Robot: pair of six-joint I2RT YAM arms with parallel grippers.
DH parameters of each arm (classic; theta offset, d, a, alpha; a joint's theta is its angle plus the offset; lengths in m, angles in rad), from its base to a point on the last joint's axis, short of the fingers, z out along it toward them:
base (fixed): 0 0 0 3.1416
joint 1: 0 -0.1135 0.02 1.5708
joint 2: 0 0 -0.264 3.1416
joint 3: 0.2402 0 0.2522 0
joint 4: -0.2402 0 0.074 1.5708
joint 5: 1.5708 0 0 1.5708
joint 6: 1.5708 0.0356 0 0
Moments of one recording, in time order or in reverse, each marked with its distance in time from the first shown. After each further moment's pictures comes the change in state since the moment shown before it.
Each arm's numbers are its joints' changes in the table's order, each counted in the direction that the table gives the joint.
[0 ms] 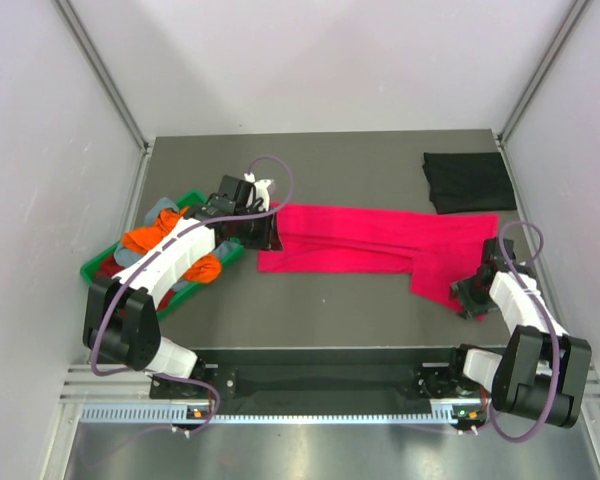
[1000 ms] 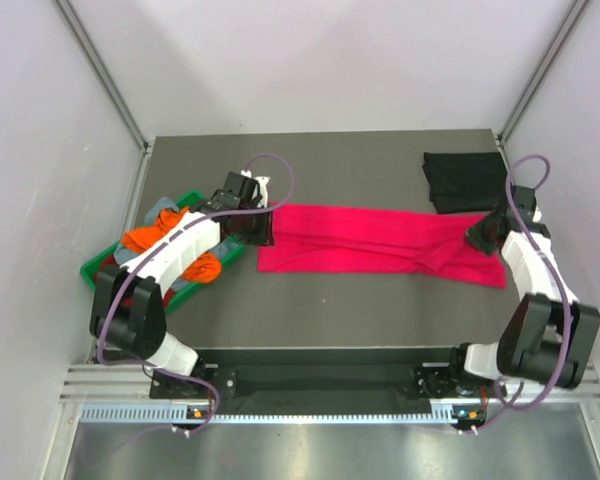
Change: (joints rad) left arm 0.000 0.051 0.031 -0.016 -0.173 -0.001; right arm 0.000 0.128 0.344 0.198 -0.084 -0.283
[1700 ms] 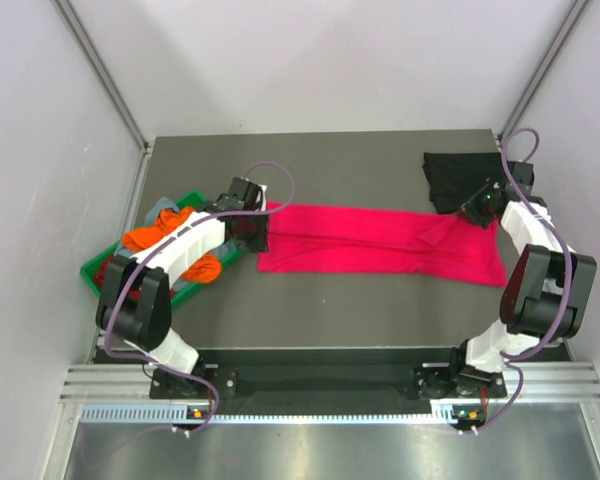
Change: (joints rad) left arm -0.001 0.061 -0.011 -0.016 -0.114 -0.023; right arm 0.000 0.327 0.234 0.125 -0.188 -0.094
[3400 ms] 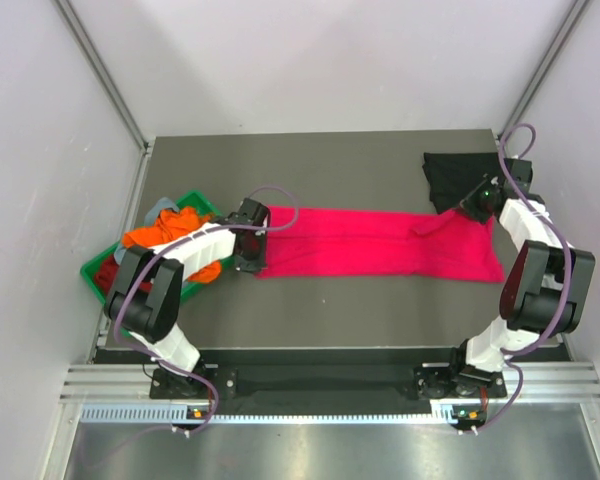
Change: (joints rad) left arm 0.034 0.071 -0.143 0.058 -0.092 -0.074; right arm -0.016 0.035 0.019 0.046 -0.030 -0.027
